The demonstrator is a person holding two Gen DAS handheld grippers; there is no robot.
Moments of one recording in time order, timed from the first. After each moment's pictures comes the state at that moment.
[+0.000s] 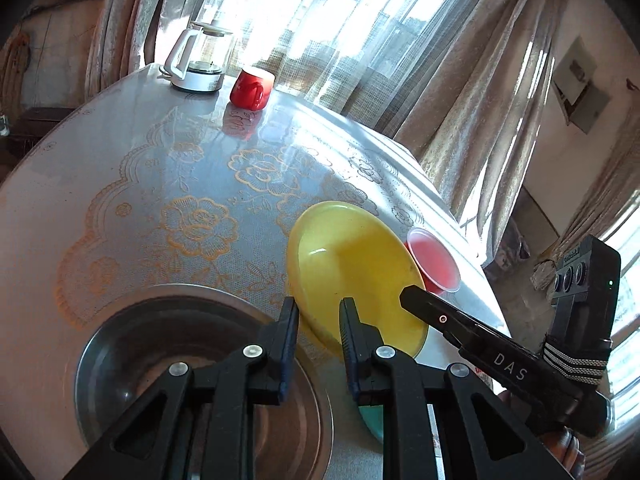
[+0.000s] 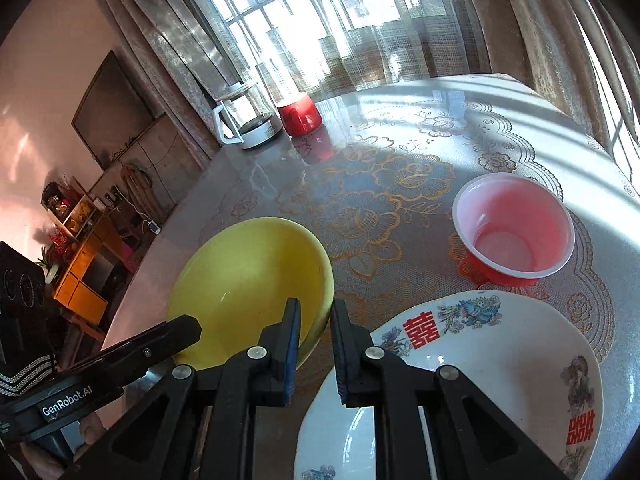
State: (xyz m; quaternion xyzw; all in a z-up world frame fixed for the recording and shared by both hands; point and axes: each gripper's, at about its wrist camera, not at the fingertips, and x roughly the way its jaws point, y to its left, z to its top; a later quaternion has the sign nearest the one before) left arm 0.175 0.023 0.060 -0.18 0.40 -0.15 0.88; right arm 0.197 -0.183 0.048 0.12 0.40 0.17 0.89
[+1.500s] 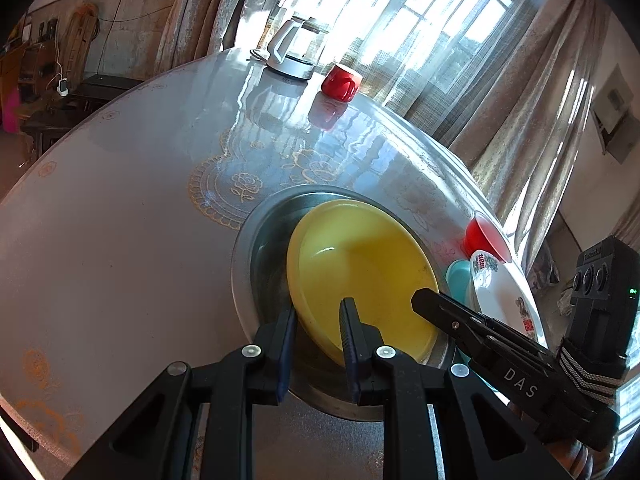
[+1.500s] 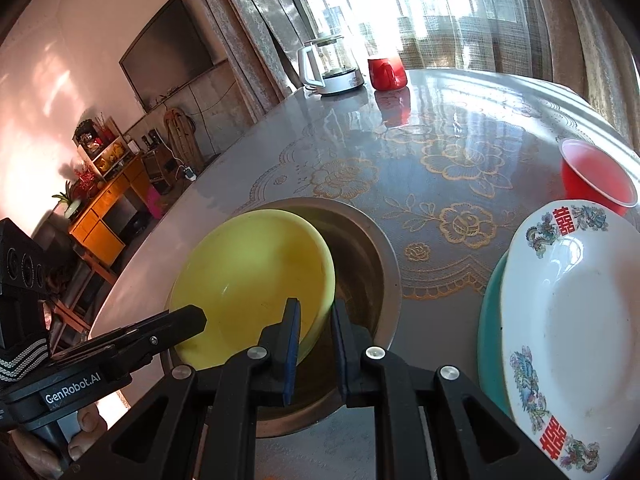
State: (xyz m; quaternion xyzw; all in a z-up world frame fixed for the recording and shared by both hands) left arm 0.088 0.108 0.007 -0.21 0.41 -0.07 0.88; right arm 0.133 -0.087 0.005 0.04 0.42 0.24 0.88
